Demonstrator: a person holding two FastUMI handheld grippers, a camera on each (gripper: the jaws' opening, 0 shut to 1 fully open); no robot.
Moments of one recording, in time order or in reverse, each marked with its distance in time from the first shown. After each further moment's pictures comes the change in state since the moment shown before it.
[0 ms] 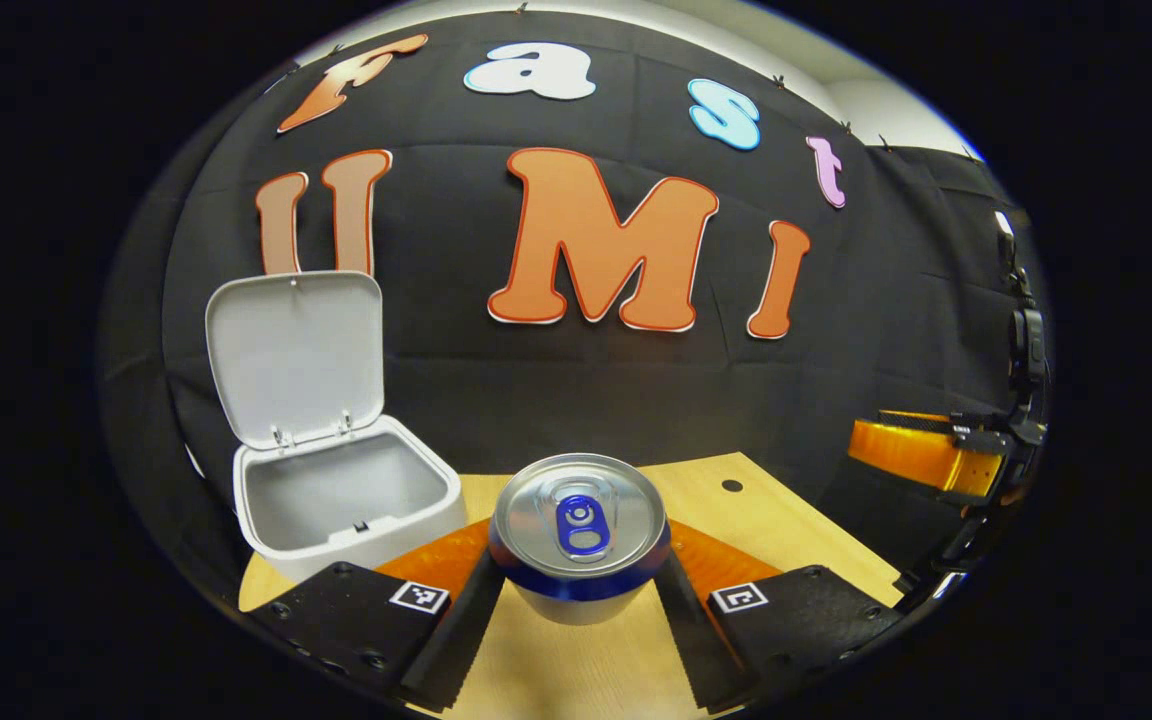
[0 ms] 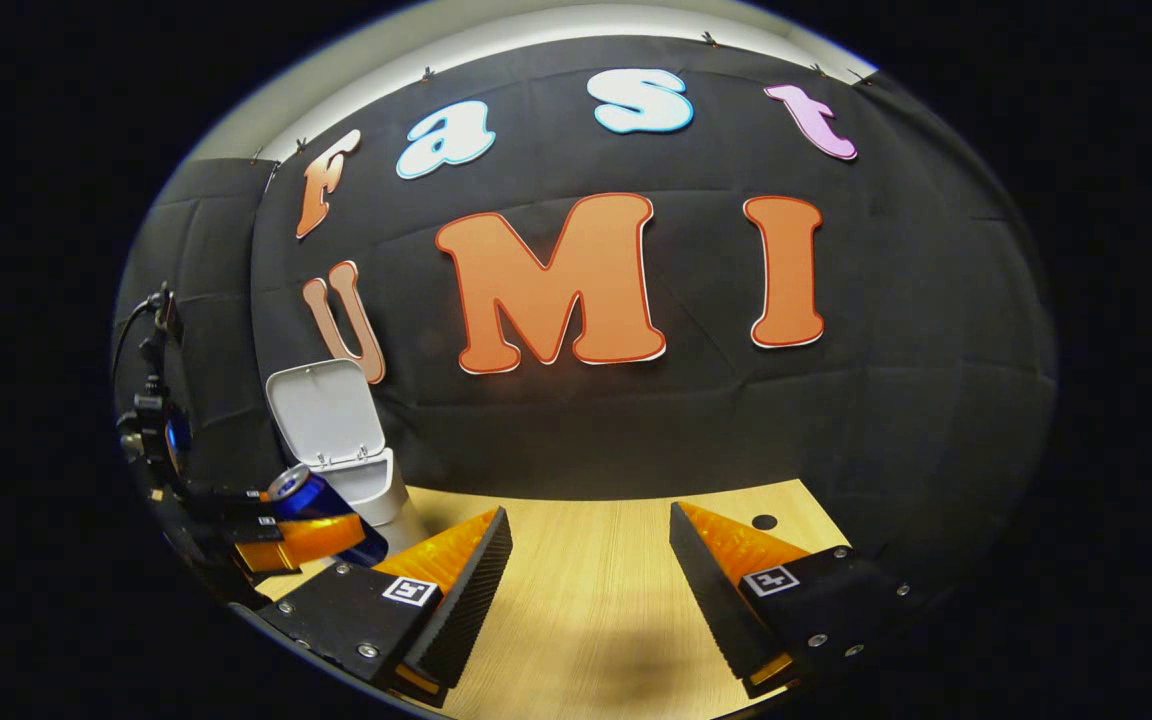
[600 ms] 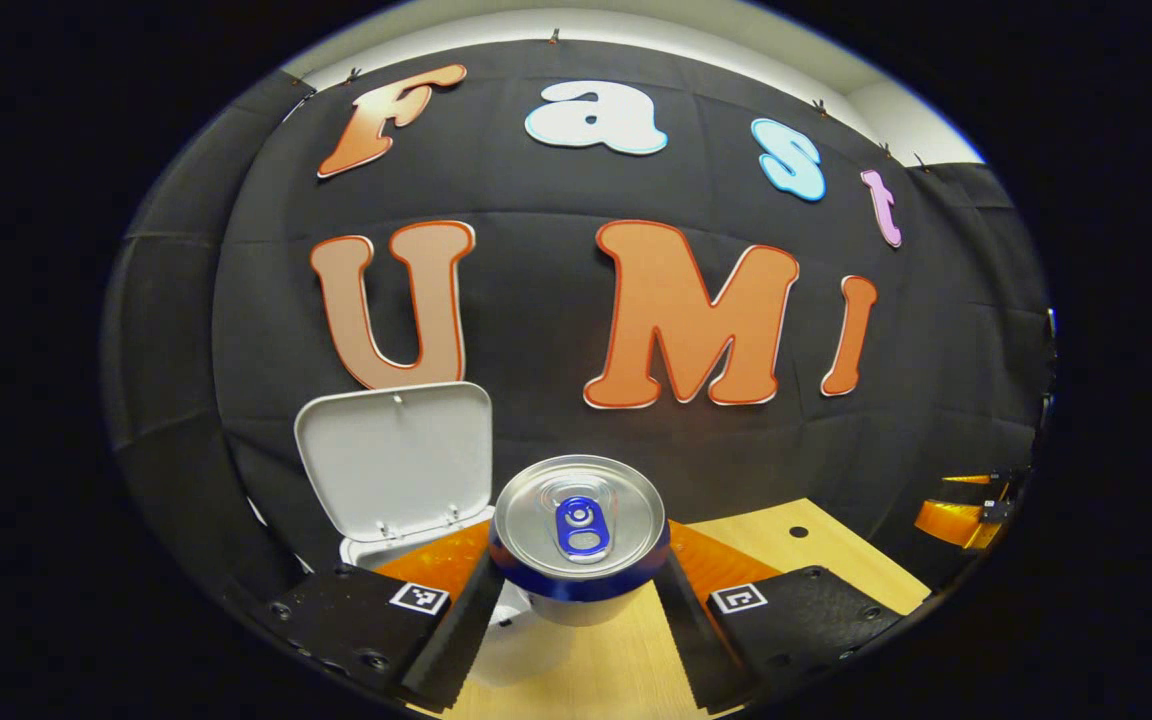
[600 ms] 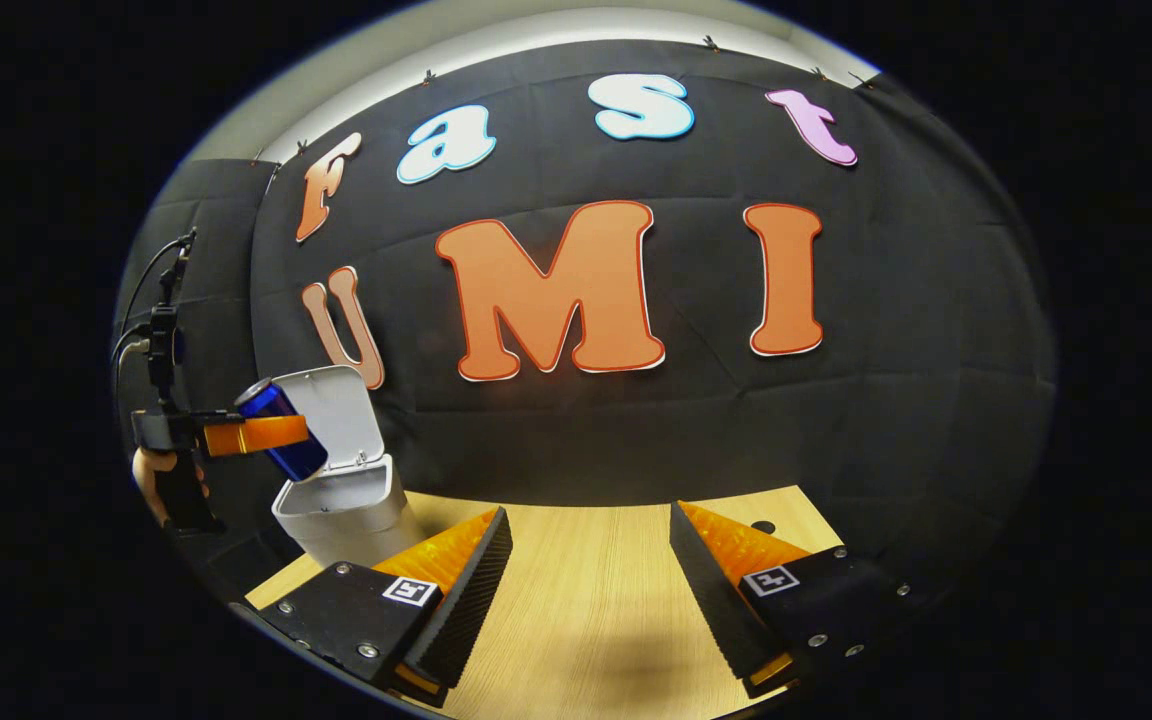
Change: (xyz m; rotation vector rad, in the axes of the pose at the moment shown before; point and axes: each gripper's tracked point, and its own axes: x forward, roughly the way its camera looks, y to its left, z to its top) left arm -0.011 0.102 0.089 0.022 -0.112 0.177; right arm 0.001 -0.002 0.006 -0.007 -0.015 -0.012
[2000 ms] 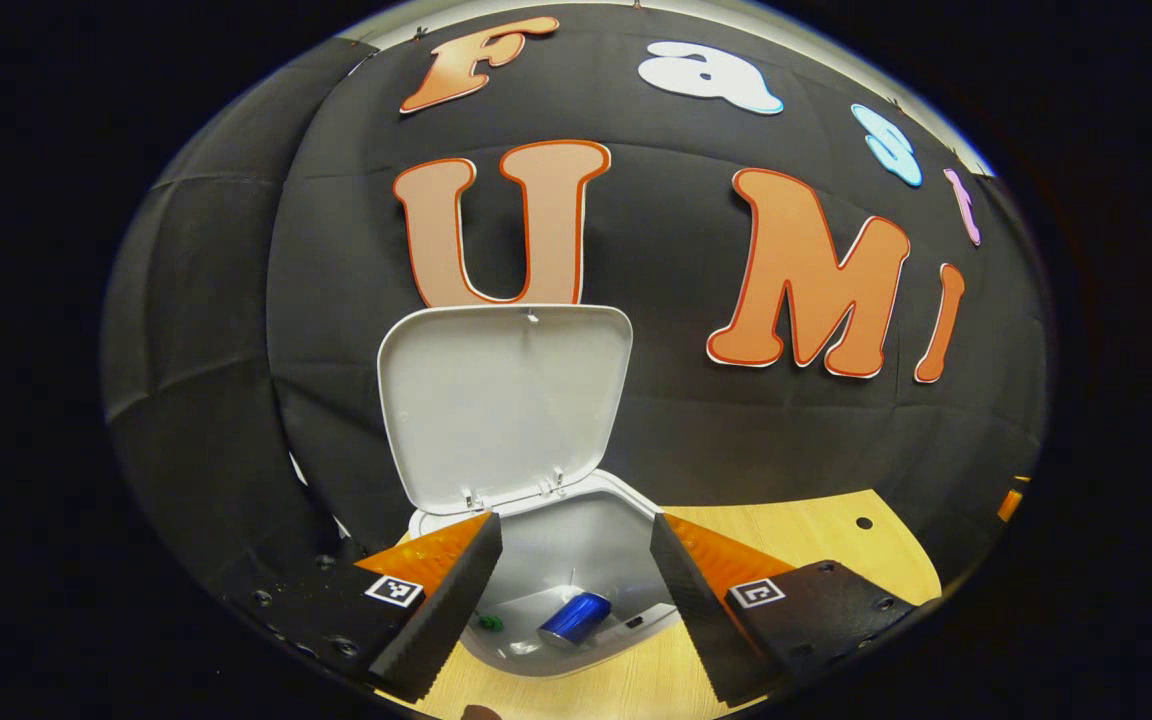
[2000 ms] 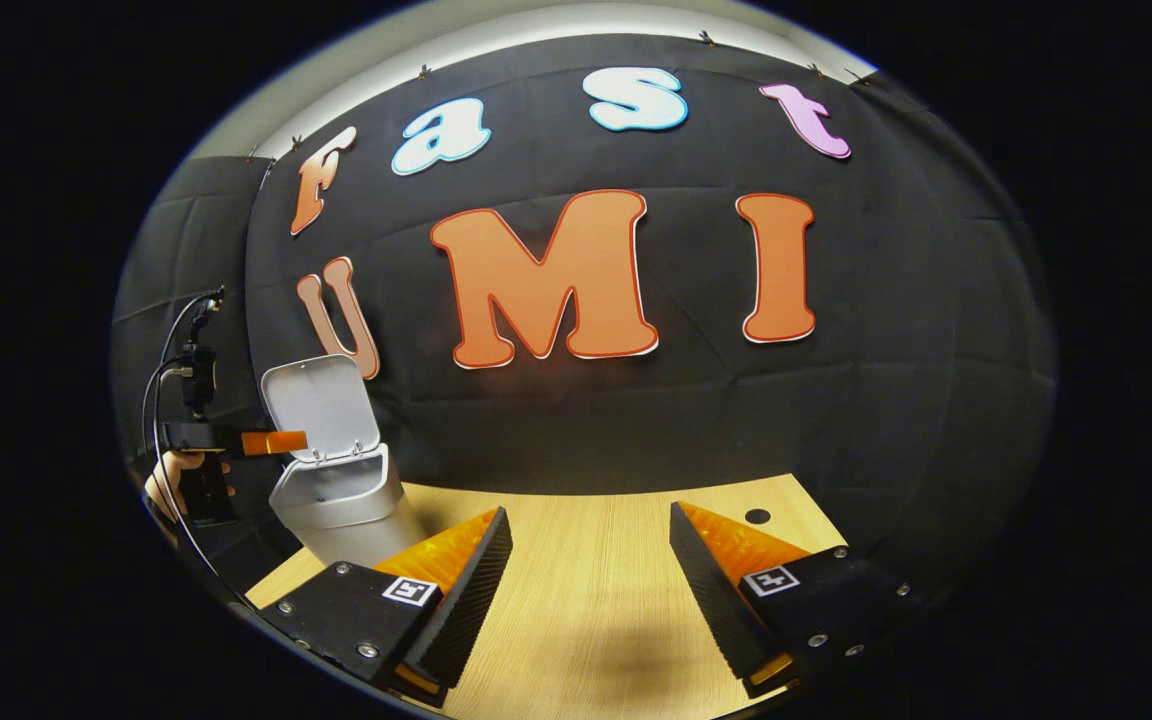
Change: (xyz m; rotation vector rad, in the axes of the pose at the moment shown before) left arm 0.034 0.089 -0.063 -0.078 0.124 0.153; right arm -0.006 -0.001 -0.013 0.008 0.030 -0.016
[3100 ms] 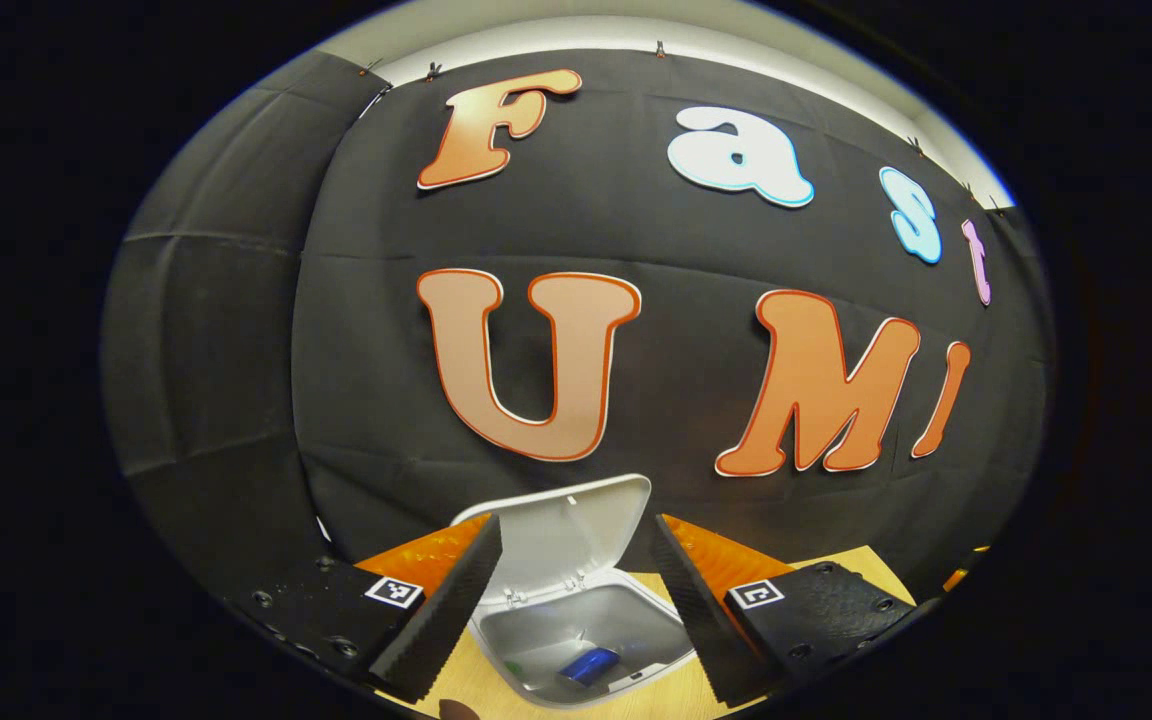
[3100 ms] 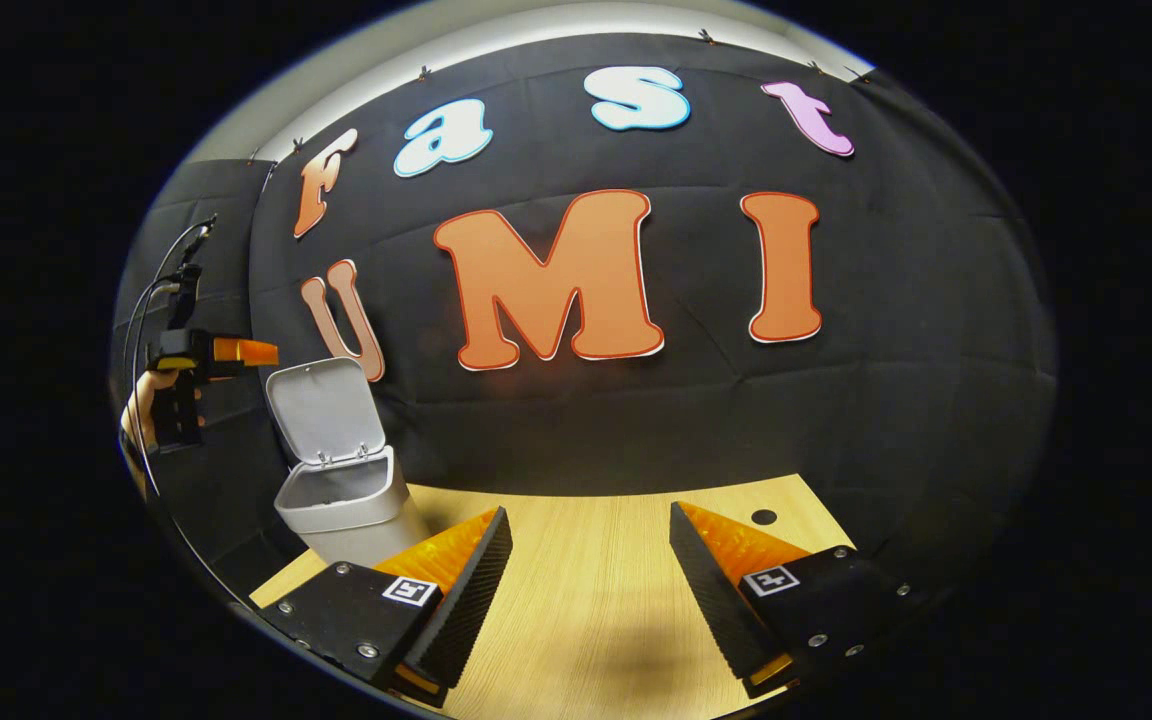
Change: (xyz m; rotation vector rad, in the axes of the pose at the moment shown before) left arm -0.029 0.030 0.145 -0.007 -0.163 0.035; right arm 0.004 0.004 0.003 0.009 0.000 0.022
